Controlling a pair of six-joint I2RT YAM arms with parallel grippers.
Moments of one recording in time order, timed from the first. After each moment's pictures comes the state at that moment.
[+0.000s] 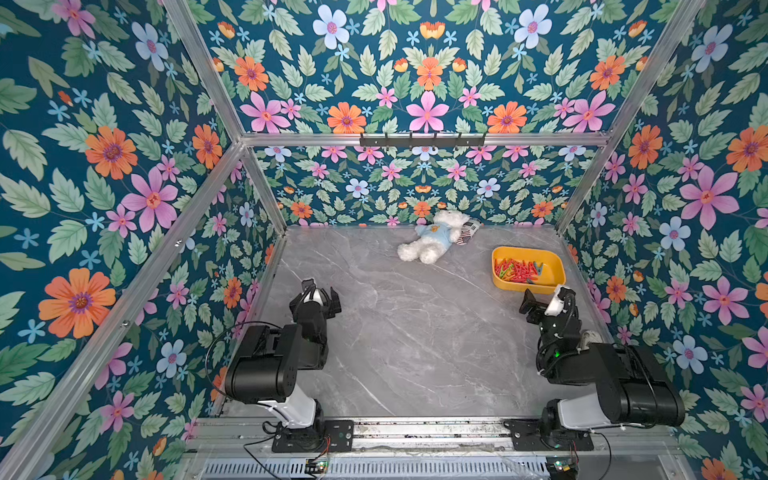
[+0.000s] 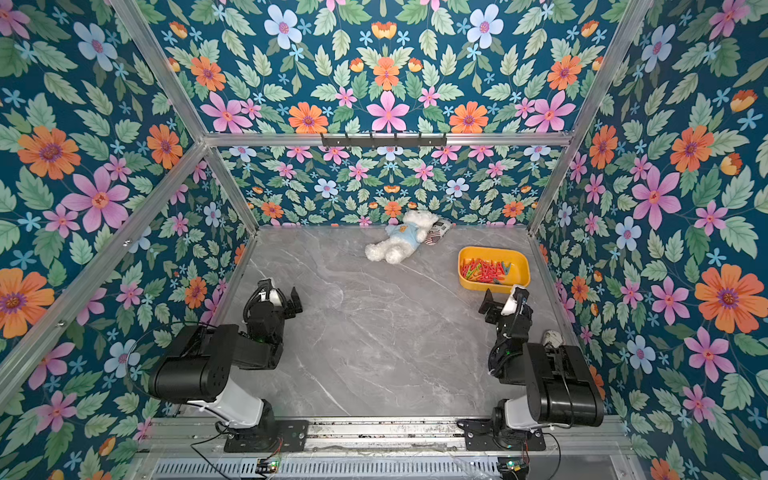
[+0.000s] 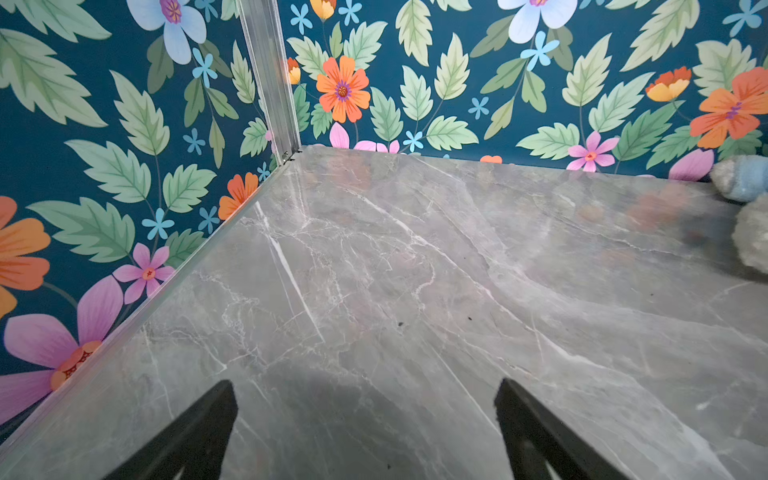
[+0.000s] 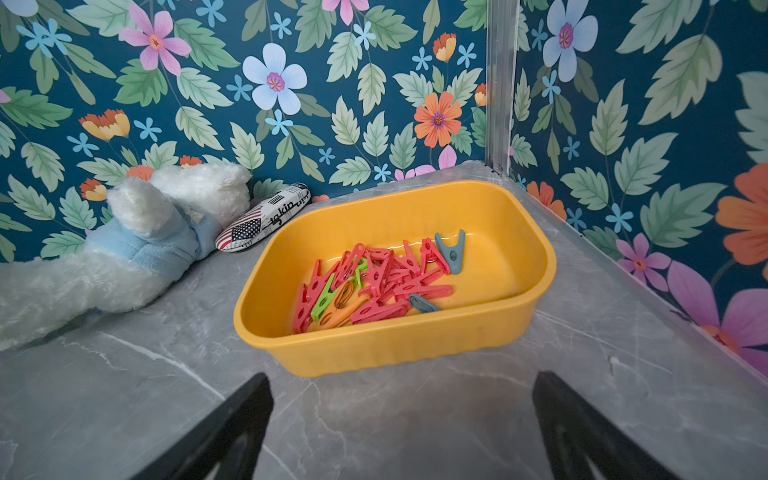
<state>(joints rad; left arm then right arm) -0.03 1.60 0.28 1.08 -0.25 -0.04 -0.05 1.45 0.14 1.18 0.07 0.19</state>
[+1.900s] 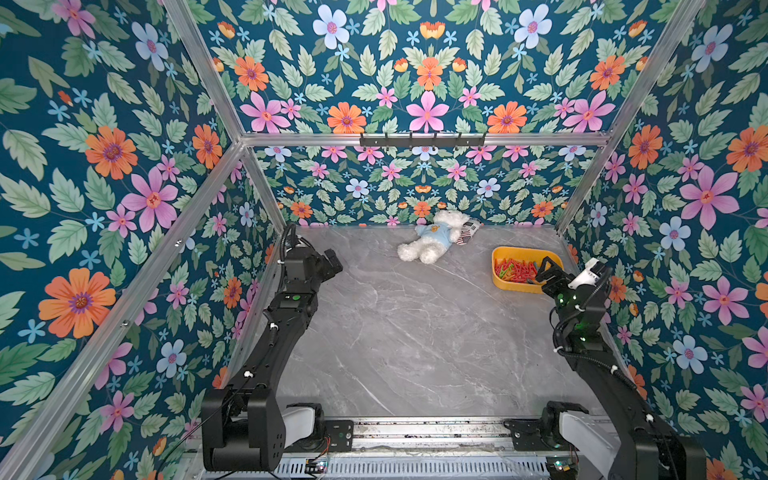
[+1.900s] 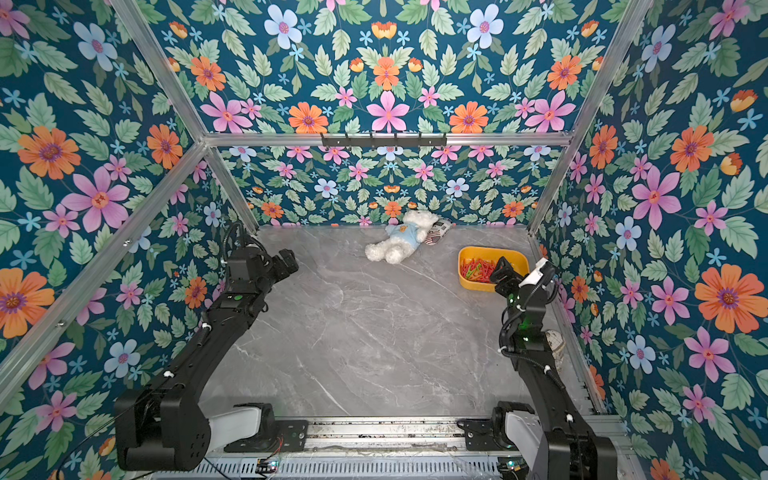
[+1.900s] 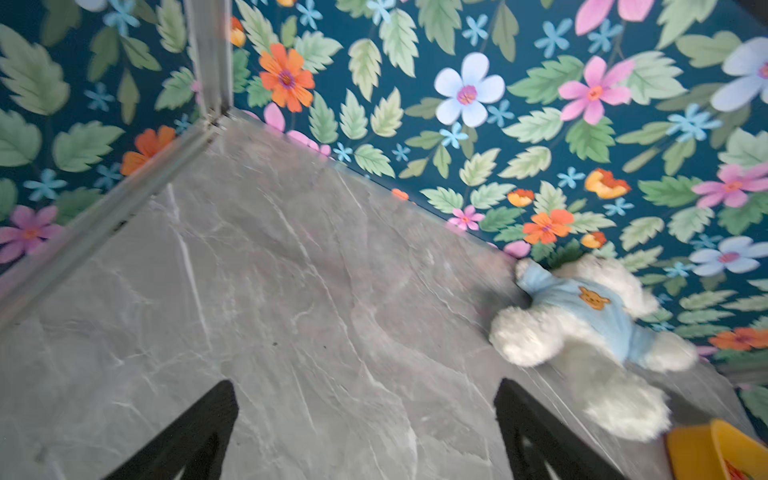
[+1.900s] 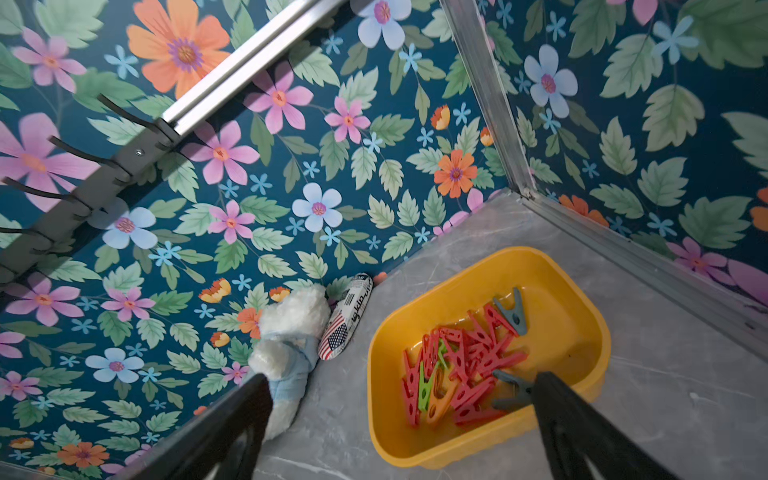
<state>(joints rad) -0.12 1.24 0.90 -0.11 -0.08 -0.49 -0.05 1.05 0.56 0.33 0.08 0.59</state>
